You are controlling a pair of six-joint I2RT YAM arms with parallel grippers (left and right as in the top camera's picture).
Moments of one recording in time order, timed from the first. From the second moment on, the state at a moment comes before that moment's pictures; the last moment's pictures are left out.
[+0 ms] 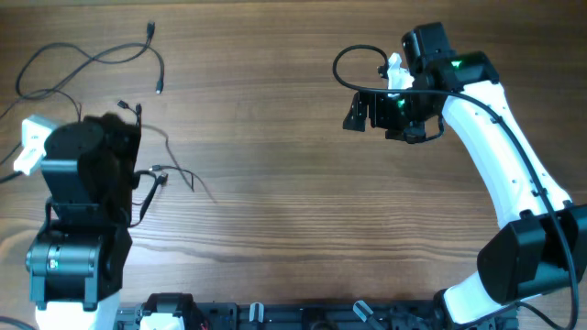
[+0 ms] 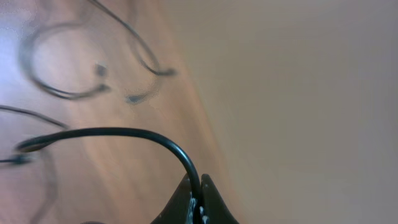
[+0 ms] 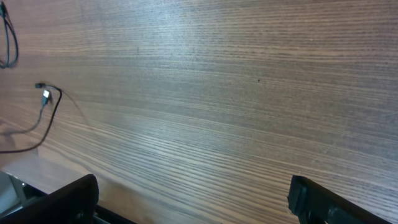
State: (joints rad) left arm -0.04 0.90 1.18 -0.74 -0.27 -1.19; right arm 0.22 1.74 1.54 -1.16 -0.40 0.28
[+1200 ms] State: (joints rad) left arm 0.23 1.03 1.18 -0.94 -0.50 -0.72; right arm 0.22 1.74 1.54 -1.14 -0.40 0.28
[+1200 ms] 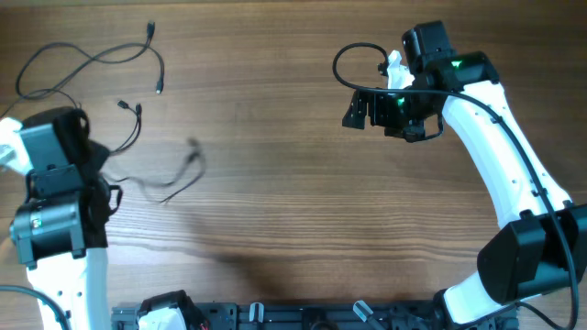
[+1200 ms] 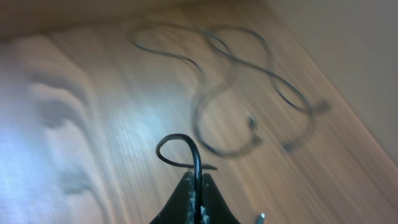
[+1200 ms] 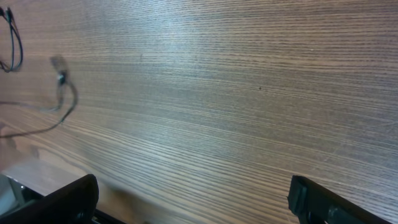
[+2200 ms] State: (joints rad) left arm 0.78 1.47 1.18 -0.48 -0.63 -0.70; right arm 0.22 1.74 1.54 -1.12 -0.40 0.28
